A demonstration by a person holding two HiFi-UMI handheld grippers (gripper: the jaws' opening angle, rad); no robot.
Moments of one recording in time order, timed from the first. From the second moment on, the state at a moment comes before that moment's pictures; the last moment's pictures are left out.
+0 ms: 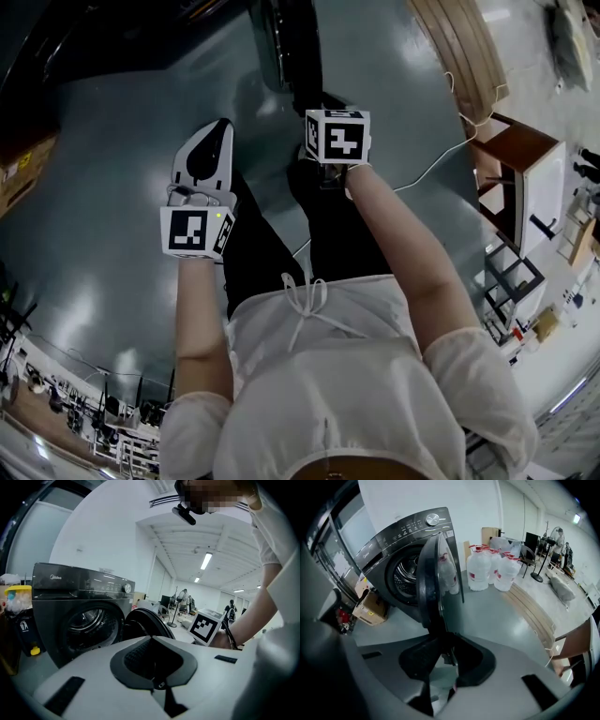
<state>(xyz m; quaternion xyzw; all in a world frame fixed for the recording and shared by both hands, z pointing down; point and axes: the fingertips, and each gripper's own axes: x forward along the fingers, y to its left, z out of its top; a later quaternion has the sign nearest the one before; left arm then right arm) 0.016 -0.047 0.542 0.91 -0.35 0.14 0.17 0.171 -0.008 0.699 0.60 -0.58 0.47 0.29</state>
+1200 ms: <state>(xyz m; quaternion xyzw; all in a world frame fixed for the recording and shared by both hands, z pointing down) 0.269 -0.068 0.536 0.95 -0.24 0.15 0.15 0.428 -0.031 0.697 0.63 -0.58 0.41 0.30</state>
